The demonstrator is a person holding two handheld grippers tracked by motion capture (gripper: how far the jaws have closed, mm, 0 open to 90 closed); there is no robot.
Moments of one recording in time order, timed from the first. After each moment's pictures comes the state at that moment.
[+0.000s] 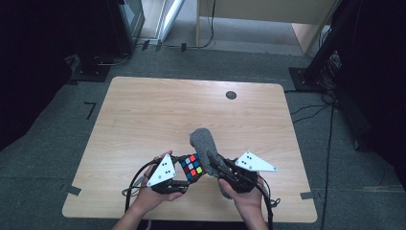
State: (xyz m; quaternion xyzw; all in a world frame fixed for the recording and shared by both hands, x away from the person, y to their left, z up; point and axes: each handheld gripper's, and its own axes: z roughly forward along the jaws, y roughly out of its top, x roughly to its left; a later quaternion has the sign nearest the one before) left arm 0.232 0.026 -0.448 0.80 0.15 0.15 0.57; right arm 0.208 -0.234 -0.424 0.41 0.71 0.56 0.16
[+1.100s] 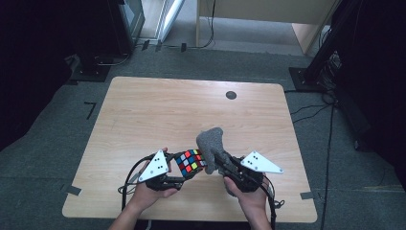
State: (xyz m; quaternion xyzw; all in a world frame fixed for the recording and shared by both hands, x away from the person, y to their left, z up) left arm 0.238 0.035 -0.446 0.79 0.16 0.14 0.57; right arm 0.201 -0.241 -0.412 0.39 0.69 0.57 0.20
